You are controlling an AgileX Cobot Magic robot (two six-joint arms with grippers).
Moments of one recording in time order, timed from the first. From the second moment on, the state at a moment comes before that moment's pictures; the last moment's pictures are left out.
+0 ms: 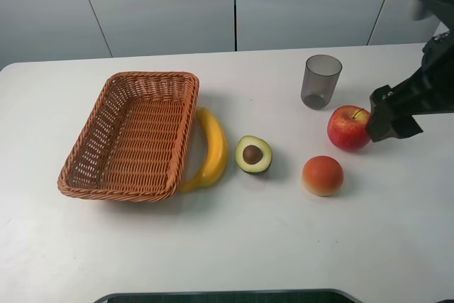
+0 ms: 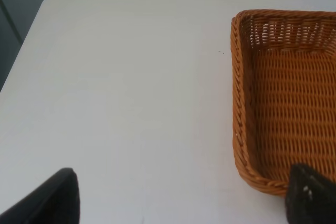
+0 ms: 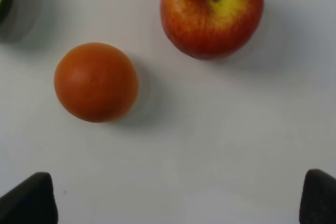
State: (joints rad) left arm 0.05 0.00 -0.51 0.02 1.08 -0.02; right arm 0.46 1.20 -0.80 -0.14 1.00 0.13
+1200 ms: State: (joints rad) left arm 0.05 0.00 -0.51 0.02 1.08 -0.02; right arm 0.69 1.80 -1.08 -0.04 0.81 -0.06
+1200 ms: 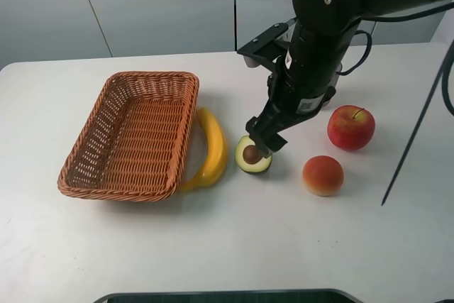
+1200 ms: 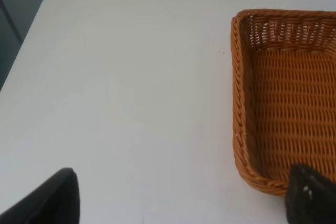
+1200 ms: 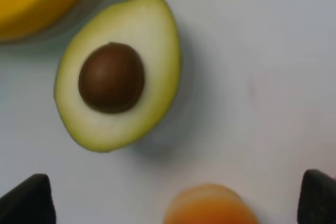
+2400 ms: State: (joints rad) left arm 0.05 0.00 -0.51 0.02 1.08 -0.02; right arm 0.71 2.00 -1.14 0.02 0.63 0.14
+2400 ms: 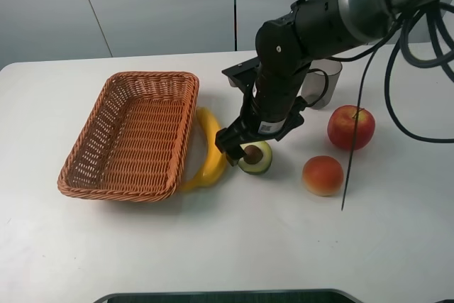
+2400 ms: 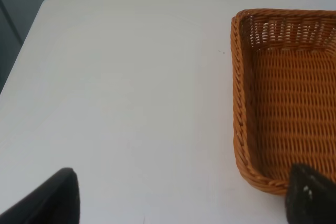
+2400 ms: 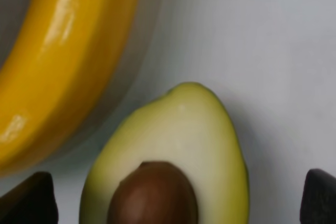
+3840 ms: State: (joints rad) left arm 0.05 0.00 -0.51 0.02 1.08 -0.02; right arm 0.71 2.08 -1.14 -0.04 0.61 0.16
